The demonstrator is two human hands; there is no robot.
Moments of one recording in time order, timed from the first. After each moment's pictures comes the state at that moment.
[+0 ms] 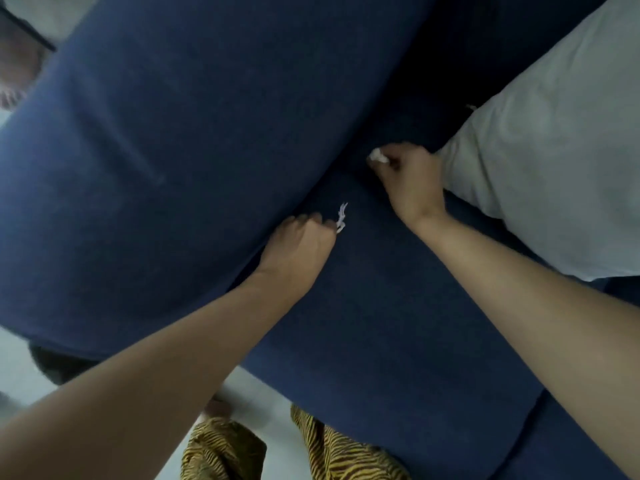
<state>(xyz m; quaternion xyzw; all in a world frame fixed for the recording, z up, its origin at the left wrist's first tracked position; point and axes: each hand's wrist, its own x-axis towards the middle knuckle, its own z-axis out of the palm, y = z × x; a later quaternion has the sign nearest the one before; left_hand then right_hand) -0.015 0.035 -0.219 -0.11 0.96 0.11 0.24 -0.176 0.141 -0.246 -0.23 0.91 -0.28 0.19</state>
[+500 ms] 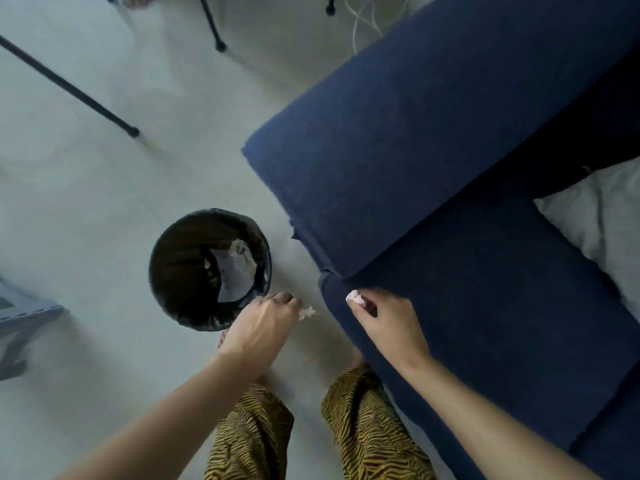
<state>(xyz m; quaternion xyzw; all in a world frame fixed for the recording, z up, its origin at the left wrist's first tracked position) 0.285 -0.039 -0.192 -0.22 0.91 0.23 0.25 0.123 0.111 -0.204 -0.33 0.86 -0.18 0.35</state>
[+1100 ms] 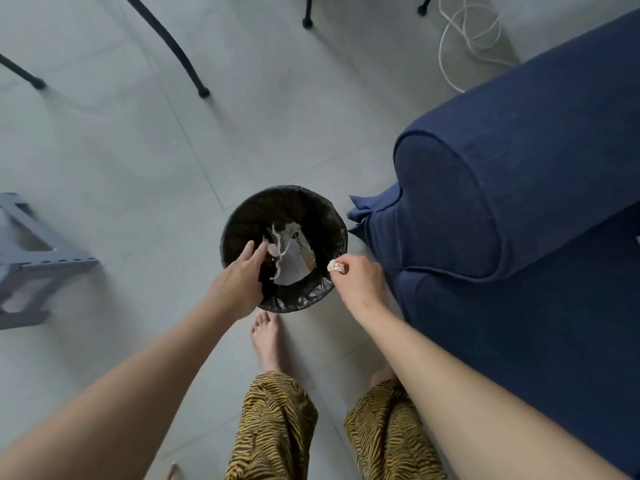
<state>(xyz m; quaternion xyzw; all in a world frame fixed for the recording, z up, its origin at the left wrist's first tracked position) 0.452 -0.165 -0.270 -0.45 0.78 0.35 0.26 0.270 -0.057 -0.256 -0.30 0.87 -0.08 0.39</state>
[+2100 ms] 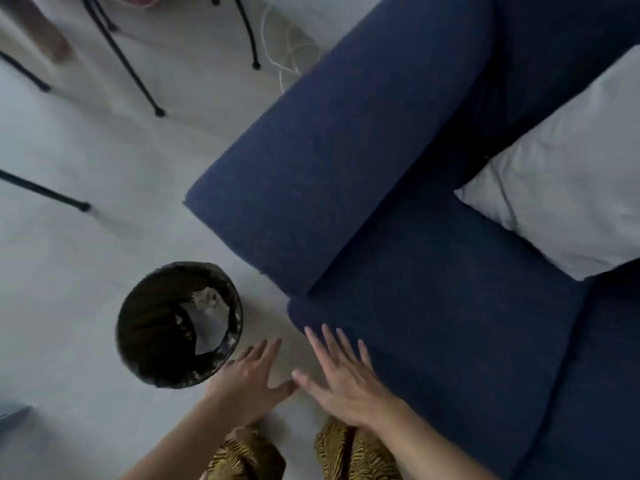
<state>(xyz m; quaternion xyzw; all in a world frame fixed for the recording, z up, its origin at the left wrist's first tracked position) 0.303 -0.022 -0.203 -0.21 0.83 0.30 0.43 0.180 0.143 -0.191 -0.35 0.77 -0.02 0.54</state>
